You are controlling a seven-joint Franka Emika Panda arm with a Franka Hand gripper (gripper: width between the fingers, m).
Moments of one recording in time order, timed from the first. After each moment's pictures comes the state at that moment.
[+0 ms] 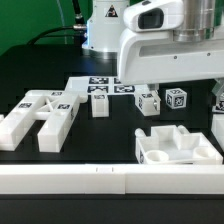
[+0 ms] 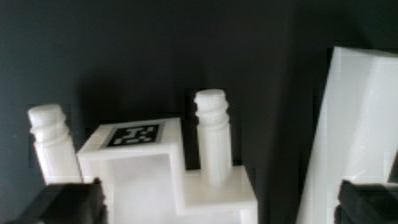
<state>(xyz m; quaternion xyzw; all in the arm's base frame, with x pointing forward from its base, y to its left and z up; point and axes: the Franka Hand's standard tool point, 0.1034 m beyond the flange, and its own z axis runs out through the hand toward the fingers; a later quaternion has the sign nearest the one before) 0.592 0.079 0.059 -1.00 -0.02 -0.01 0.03</state>
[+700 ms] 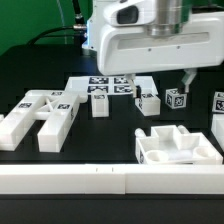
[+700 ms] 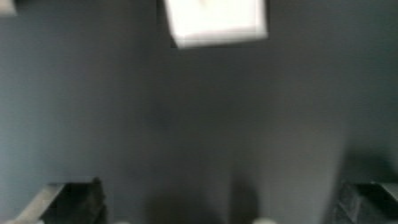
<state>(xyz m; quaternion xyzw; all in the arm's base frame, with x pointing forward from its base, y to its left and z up) 0.520 0.045 0.051 -1.00 -0.05 -0.01 0.01</state>
